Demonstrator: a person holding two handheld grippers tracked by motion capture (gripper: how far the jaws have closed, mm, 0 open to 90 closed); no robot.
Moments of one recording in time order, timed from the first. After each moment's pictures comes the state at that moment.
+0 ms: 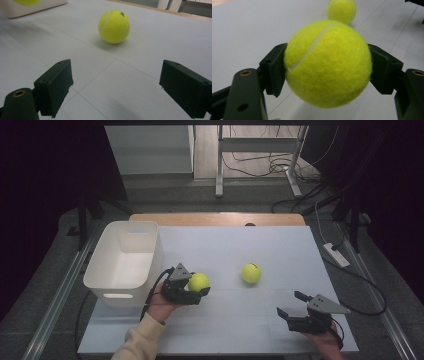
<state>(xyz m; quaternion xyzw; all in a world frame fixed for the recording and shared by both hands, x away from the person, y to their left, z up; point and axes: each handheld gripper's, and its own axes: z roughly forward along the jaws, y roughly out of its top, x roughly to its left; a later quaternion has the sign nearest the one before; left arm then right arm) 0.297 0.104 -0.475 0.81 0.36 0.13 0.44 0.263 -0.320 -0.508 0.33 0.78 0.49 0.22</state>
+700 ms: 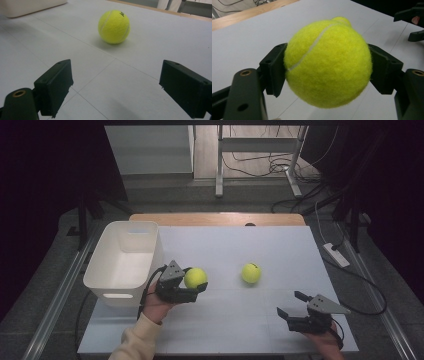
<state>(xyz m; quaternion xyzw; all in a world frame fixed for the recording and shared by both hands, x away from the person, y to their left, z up) 0.287 0.115 -0.456 0.79 0.35 0.15 0.49 0.263 -0.320 -0.508 0.33 0.78 0.49 0.23</state>
